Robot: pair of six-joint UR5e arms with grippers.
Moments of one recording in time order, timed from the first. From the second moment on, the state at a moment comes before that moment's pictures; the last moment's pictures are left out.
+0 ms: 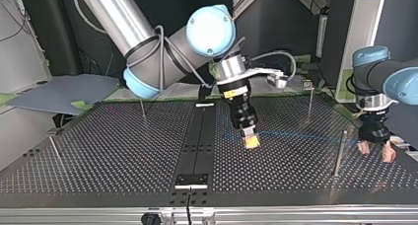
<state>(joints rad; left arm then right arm) 0.33 -1.70 -1.71 -2.86 -1.51 -2.18 2.54 -0.91 0.78 -0.03 1.81 1.46</state>
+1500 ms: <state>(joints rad) 0.27 -1.74 -1.71 -2.87 -1.49 -2.14 2.29 -1.06 1.10 -0.22 2.06 1.69</state>
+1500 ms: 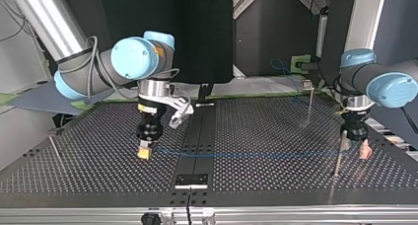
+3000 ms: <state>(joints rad) 0.26 -1.74 -1.71 -2.87 -1.53 -2.14 2.09 -0.98 1.47 -0.58 2.04 1.66</state>
